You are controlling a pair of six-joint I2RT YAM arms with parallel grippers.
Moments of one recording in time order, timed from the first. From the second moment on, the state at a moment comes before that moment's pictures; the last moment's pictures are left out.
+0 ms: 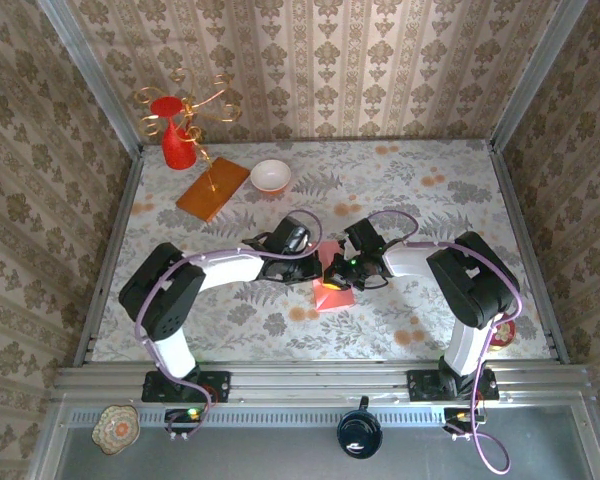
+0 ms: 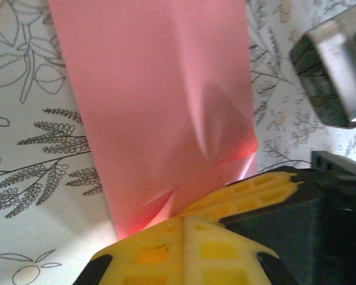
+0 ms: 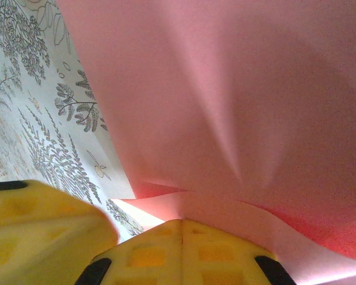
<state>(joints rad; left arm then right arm) -0.79 1.76 0.94 -0.15 0.33 -0.81 0.52 1.80 0.85 -0.12 -0.55 0.86</state>
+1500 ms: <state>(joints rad) -0.80 1.84 1.02 -0.27 0.29 -0.81 0.41 1.74 0.79 -0.09 -0.48 0.80</state>
